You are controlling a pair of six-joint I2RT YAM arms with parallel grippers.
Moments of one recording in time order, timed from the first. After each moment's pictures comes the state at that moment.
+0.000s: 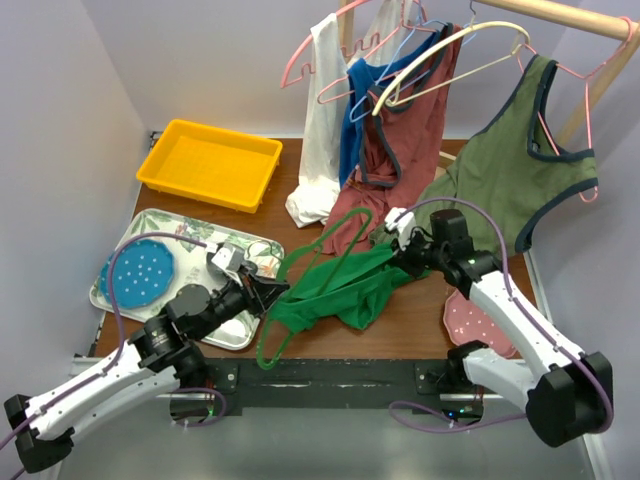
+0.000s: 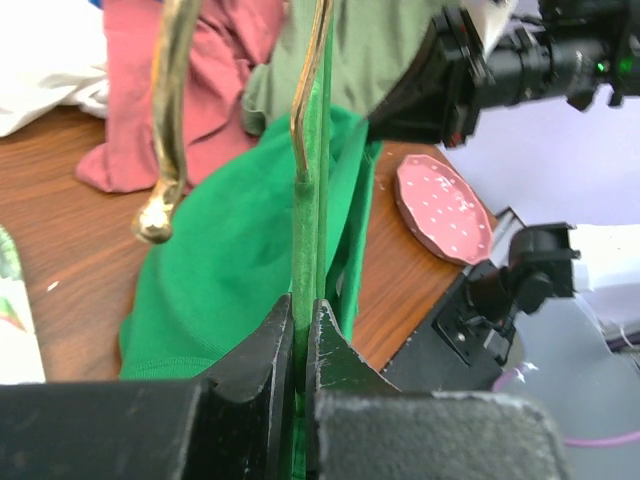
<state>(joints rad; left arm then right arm) -0.93 0.38 0.39 -0.11 -0.09 -0.57 0.34 1.03 0.72 -0.46 -0.41 -0.44</state>
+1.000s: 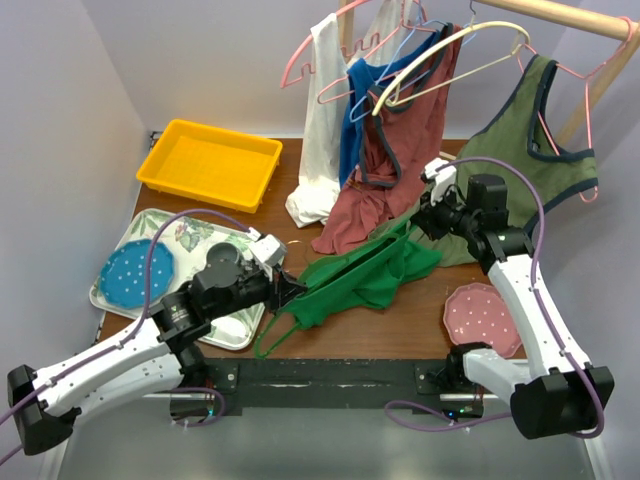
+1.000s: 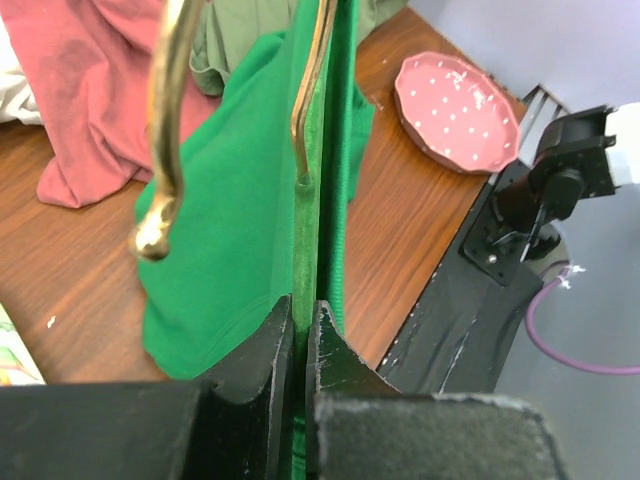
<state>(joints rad) -0.93 0.68 0.57 -0.15 0.10 -0.34 0.13 1.06 0.99 -0.51 -0.44 -0.28</state>
